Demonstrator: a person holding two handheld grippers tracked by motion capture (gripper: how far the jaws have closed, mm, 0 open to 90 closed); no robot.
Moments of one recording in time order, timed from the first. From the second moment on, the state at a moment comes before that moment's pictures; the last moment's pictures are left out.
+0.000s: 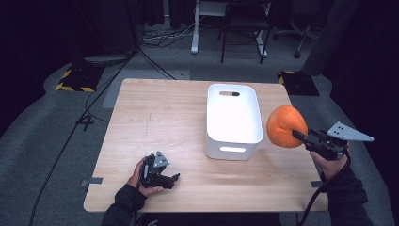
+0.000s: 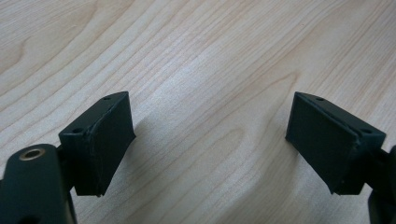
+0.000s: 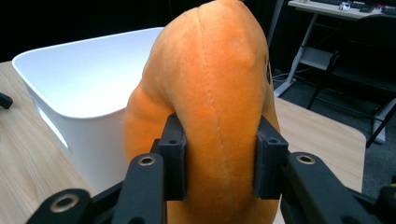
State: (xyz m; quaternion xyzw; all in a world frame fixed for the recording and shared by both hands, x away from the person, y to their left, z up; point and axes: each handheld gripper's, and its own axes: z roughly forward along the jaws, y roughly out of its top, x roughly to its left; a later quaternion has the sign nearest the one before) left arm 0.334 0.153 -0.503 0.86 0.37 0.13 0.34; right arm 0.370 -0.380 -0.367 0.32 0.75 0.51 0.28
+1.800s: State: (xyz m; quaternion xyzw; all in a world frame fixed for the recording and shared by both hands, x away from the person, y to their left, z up) left arm 0.334 0.153 -0.503 0.86 0.37 0.13 0.34; right arm 0.386 -0.318 -0.312 0.25 0.74 0.55 0.29
